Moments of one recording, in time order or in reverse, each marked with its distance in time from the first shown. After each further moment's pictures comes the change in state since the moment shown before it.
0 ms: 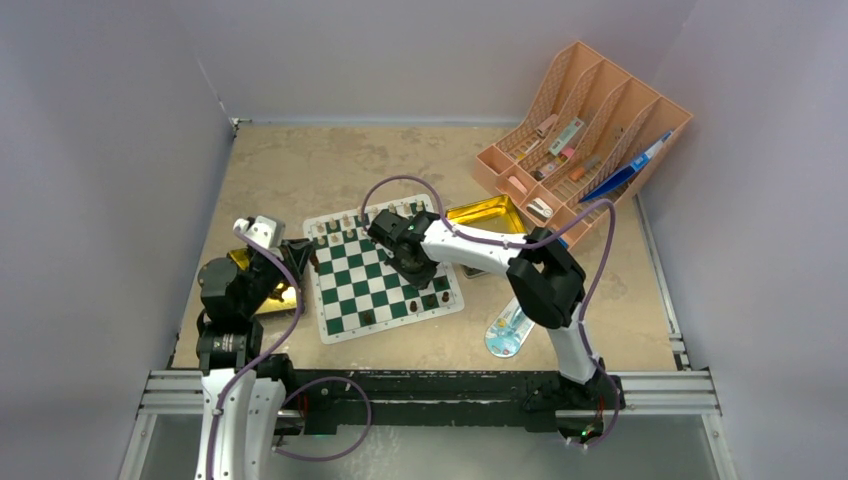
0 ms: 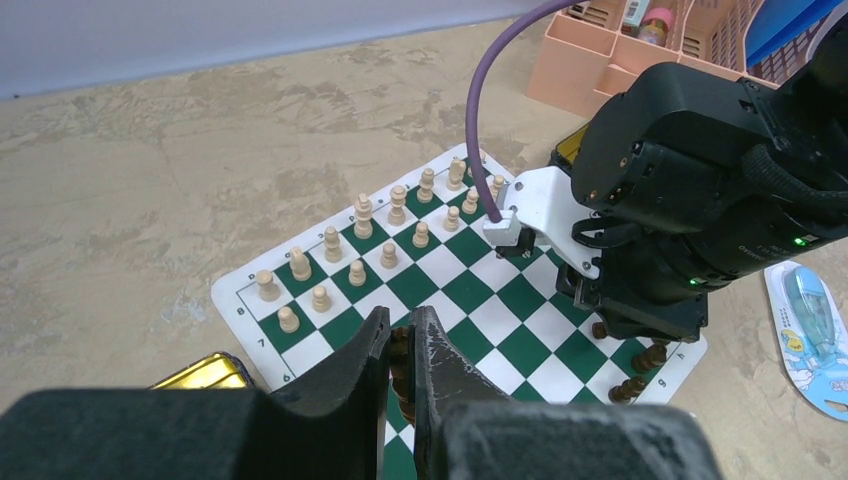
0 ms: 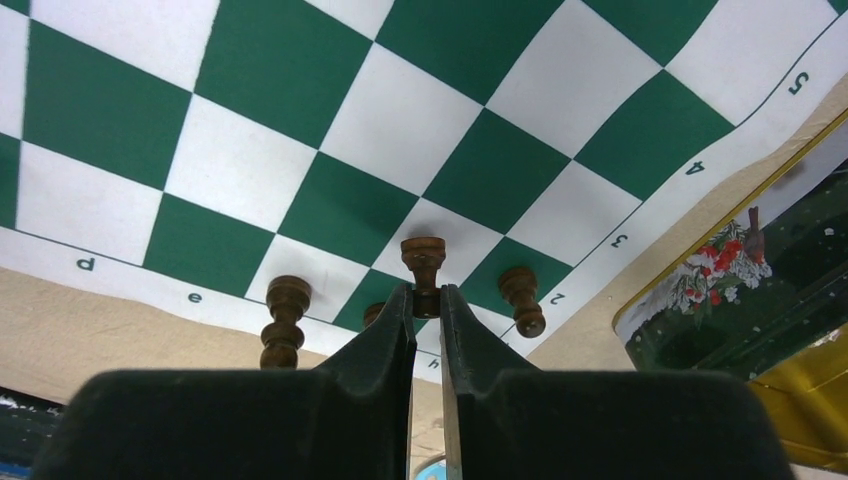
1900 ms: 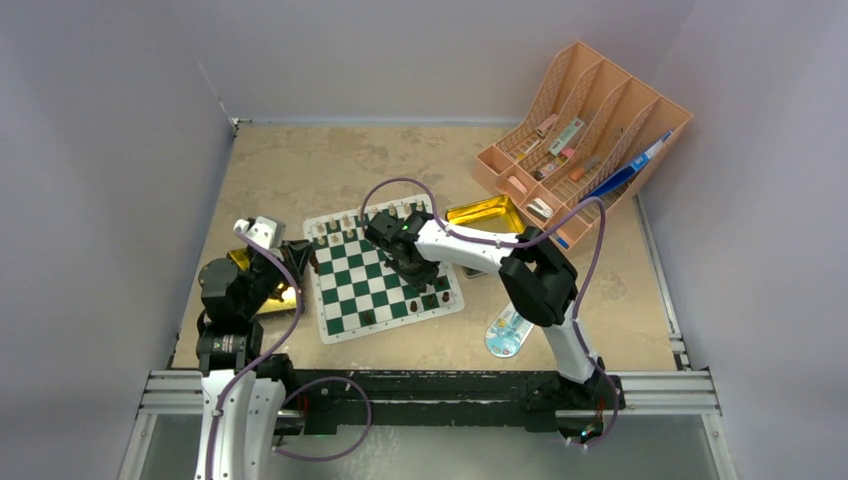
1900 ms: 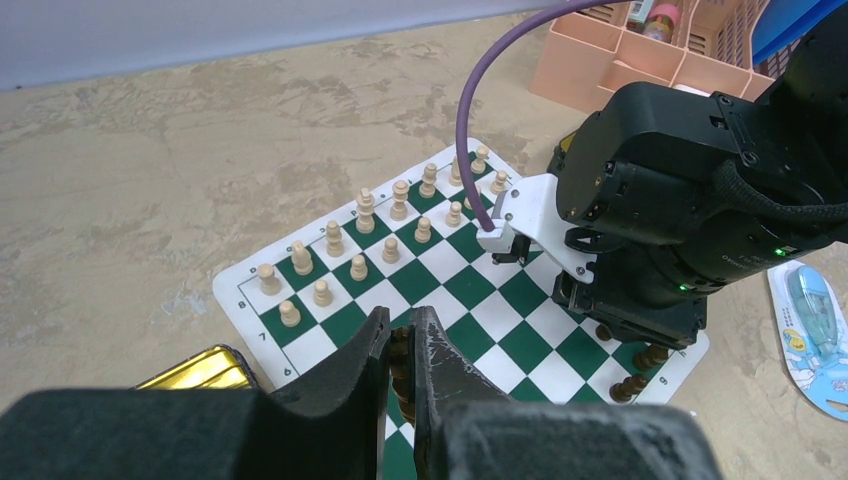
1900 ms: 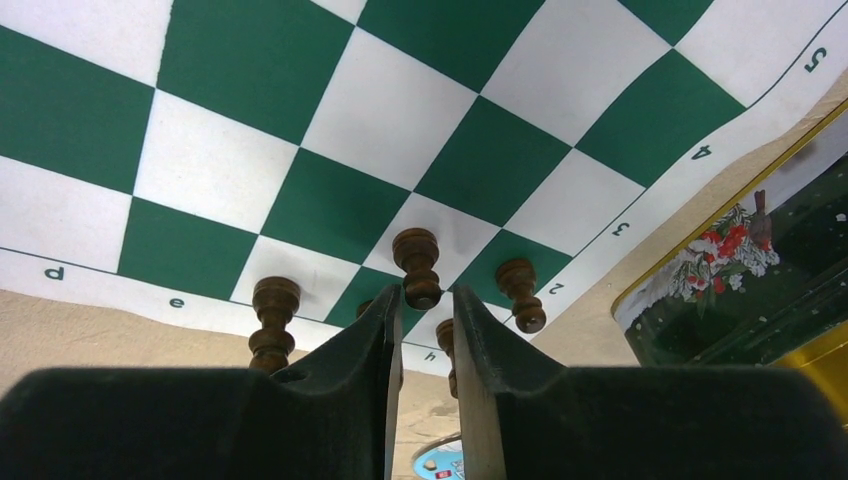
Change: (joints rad) left arm -0.008 -0.008 0.000 -0.018 -0.016 0.000; right arm 0.009 0.053 0.053 -0.070 0.030 0.019
